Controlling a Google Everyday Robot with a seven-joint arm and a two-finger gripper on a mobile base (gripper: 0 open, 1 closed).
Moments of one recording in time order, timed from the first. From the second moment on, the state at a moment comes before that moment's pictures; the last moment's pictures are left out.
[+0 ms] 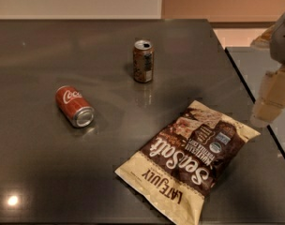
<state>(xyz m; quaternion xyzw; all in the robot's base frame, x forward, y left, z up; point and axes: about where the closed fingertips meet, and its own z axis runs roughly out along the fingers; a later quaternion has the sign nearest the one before) 0.438 -0.217 0.976 -0.60 0.78 -0.03 0.16</state>
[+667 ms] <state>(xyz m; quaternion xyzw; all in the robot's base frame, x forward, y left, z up) 0.441 -0.182 0.980 -0.64 0.75 -0.04 0.15</state>
